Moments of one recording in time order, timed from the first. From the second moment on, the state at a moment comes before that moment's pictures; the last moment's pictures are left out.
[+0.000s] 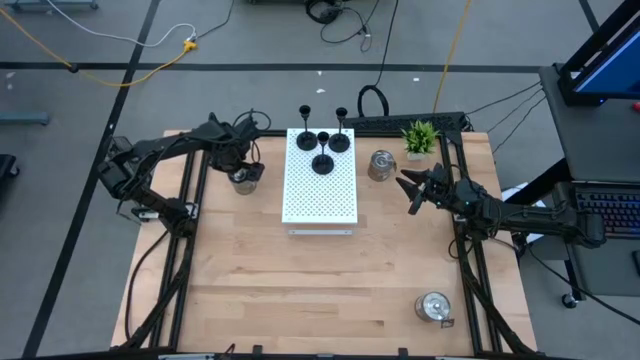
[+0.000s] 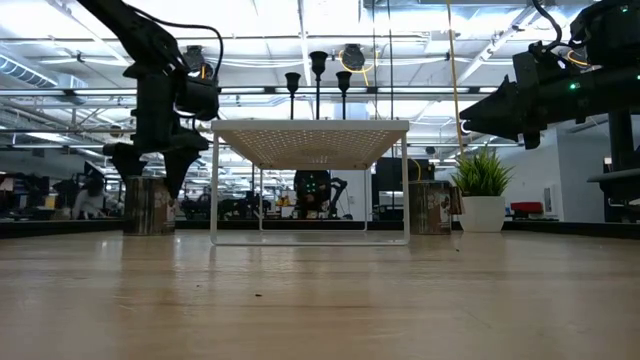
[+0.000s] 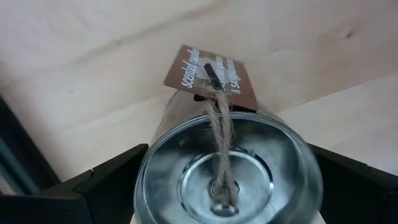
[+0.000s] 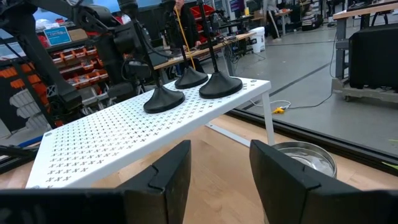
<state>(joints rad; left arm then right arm) 0.77 1.48 0.94 -0.98 0.06 -0.46 -0.26 0.43 0.05 0.35 0.29 0.28</state>
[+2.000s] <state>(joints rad) 0.75 1.62 0.94 -0.97 0.10 -0.45 -0.26 0.43 0.05 0.35 0.29 0.28</state>
